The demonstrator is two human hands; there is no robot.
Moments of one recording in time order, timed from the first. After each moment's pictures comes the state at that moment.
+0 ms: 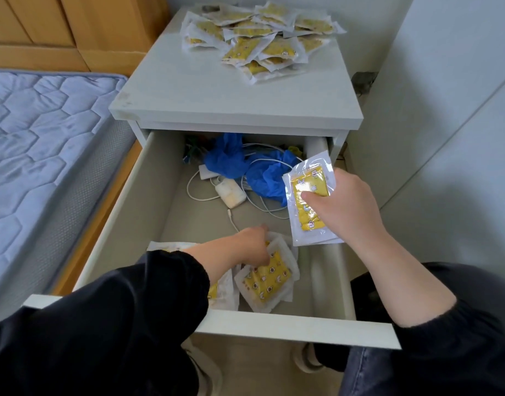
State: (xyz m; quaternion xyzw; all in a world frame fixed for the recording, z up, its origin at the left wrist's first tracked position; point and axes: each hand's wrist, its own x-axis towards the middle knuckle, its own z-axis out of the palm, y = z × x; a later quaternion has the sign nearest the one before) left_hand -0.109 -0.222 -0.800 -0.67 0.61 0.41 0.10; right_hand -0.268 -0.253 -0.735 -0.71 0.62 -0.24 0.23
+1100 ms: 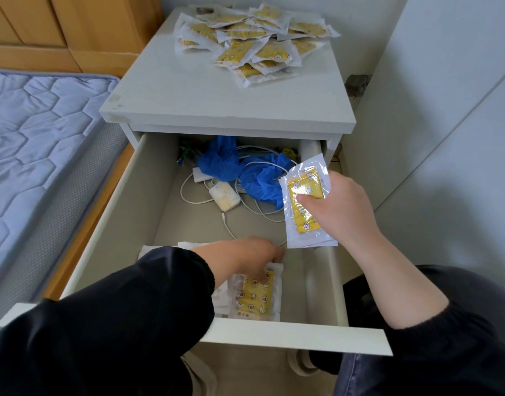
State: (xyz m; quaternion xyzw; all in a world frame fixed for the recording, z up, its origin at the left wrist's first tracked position) left_hand -0.116 -0.231 -0.825 -0.49 0.81 0.28 0.19; right_hand -0.271 -0.258 -0.736 -0.70 0.63 -0.23 0.24
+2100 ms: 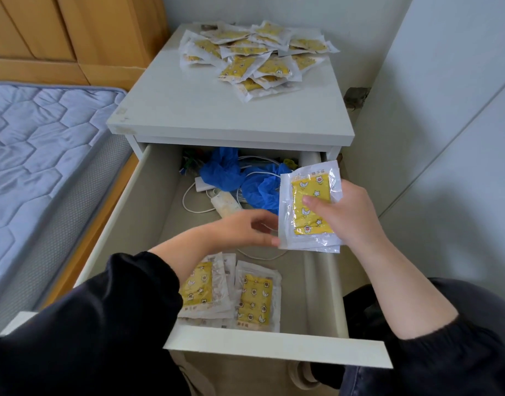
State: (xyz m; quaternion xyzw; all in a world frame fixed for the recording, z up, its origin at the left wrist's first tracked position) left_hand -0.079 -0.240 -0.772 -0.55 0.63 0.53 -0.15; right_hand -0.279 -0.262 -0.728 -0.62 0.58 -0.34 0.41
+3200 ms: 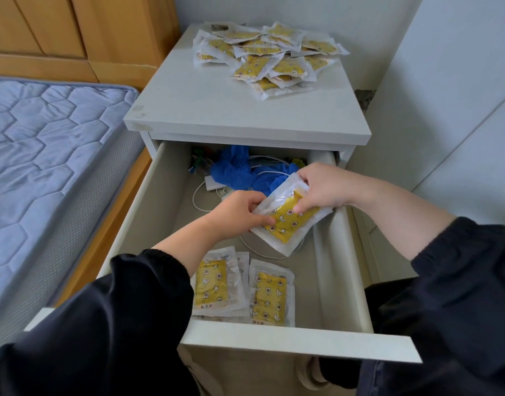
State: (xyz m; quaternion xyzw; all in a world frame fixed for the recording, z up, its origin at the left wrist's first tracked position) left_hand -0.051 -0.242 -0.765 -0.61 0.62 0.44 -0.23; right_hand -0.228 -0.310 -0.703 -0.82 0.49 0.05 0.28
